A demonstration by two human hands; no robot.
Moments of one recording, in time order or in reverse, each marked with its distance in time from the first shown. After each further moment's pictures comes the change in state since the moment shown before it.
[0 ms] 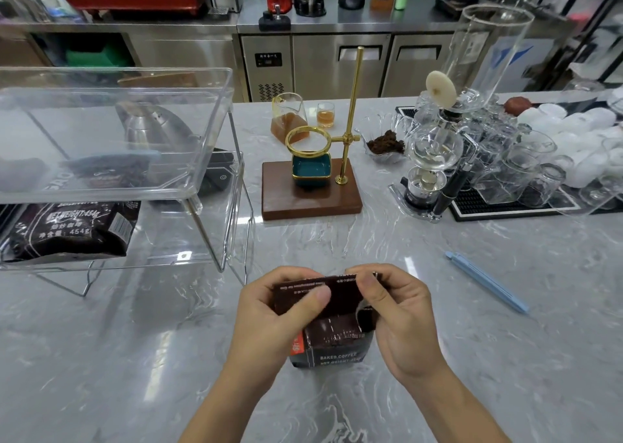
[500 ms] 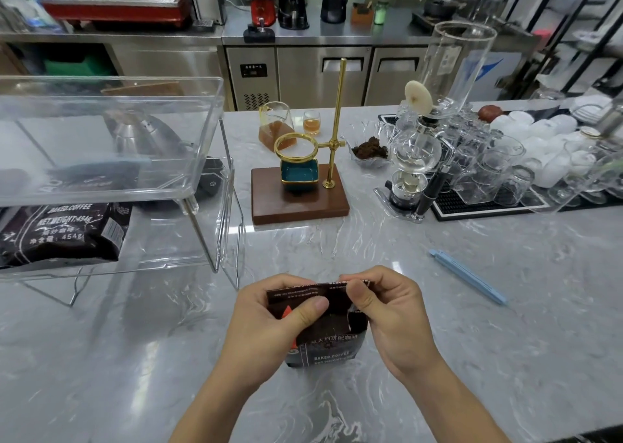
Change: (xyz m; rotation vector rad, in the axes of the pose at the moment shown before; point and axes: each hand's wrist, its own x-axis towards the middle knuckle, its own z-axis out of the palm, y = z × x) left_hand -0.005 0.004 -0.005 0.183 -0.088 -0.027; right_hand -0.011 -0.004 -0.002 -0.073 -0.023 0.005
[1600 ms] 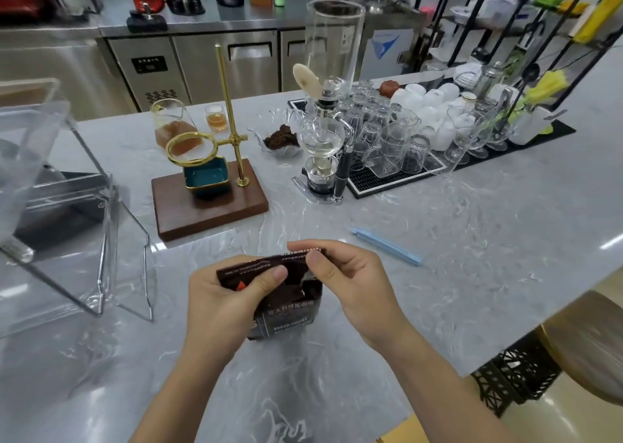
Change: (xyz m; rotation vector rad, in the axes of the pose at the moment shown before) left_hand 0.043 -0.001 0.056 0.011 -0.073 0.153; right_hand 0.006 -0.021 -0.058 -0.173 0.092 -0.050
